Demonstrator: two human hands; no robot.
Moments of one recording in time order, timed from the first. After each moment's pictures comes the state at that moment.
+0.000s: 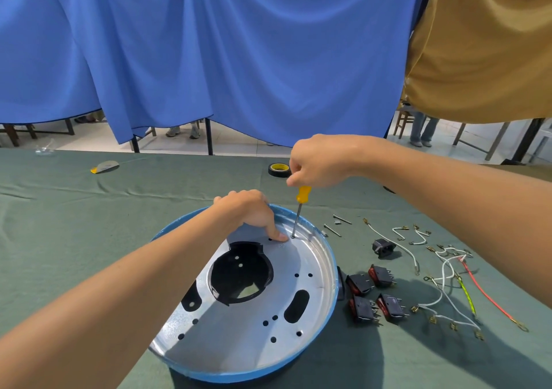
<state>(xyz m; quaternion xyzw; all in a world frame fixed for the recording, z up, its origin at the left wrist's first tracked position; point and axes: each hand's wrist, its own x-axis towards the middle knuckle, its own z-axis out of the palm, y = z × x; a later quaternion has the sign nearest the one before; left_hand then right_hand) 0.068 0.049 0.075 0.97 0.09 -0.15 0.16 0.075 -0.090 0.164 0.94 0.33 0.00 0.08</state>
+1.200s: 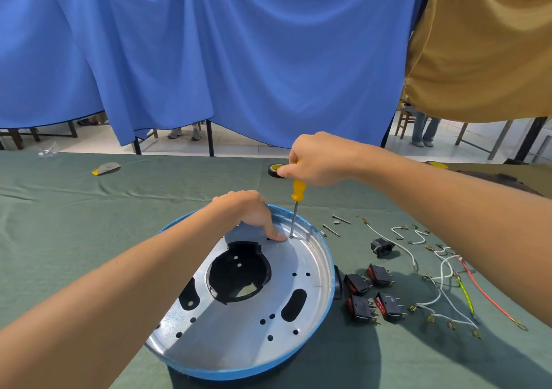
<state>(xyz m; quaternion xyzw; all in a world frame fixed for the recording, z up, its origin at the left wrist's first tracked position) 0.065 0.047 0.080 0.96 0.09 -0.18 0.17 0.079 -0.094 0.155 0.95 0.30 0.03 -0.05</state>
